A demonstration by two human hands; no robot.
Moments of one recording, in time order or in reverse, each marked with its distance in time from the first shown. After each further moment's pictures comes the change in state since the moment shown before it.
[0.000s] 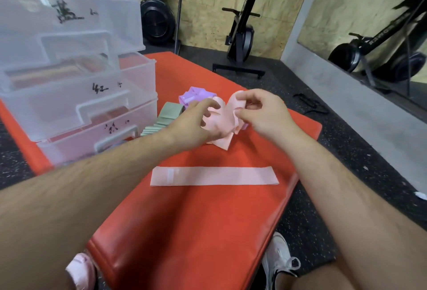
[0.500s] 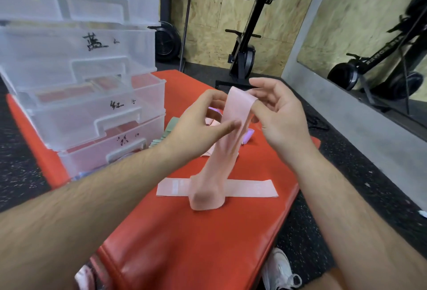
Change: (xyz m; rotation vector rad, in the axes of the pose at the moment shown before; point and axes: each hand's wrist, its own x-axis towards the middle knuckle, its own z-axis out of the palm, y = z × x) left_hand -0.041 0.069 -0.030 -0.370 0.214 0.205; right_hand -0.032 -0.049 -0.016 0.307 0.147 -0.230
